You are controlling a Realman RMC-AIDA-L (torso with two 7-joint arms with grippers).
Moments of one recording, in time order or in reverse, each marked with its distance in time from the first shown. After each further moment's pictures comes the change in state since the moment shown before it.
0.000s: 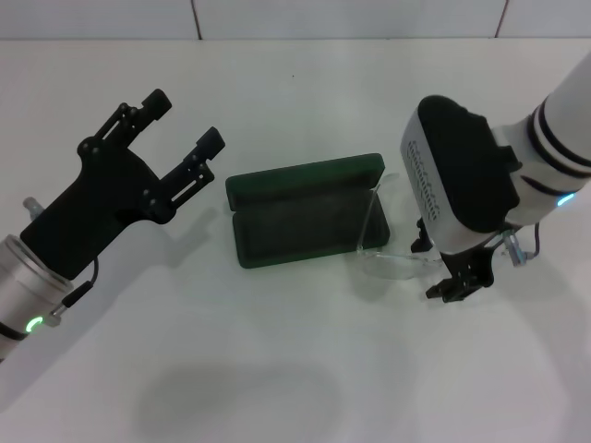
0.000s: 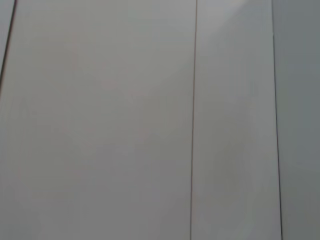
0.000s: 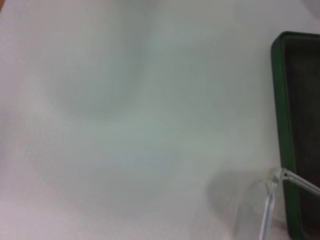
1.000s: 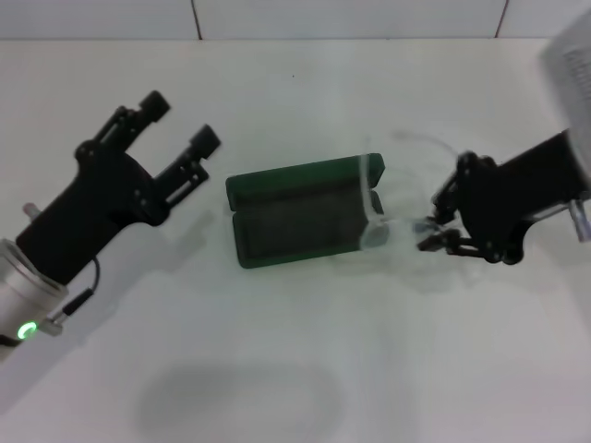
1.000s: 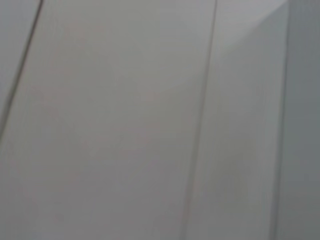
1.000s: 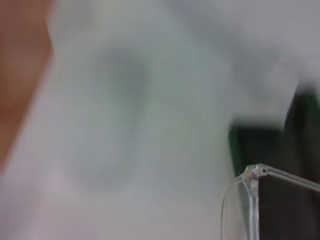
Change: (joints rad) left arm 0.002 0.004 0.003 -0.013 -0.007 0.045 -0.102; right arm -0.168 -0.009 0.377 -0.172 0.258 -0.185 -0.290
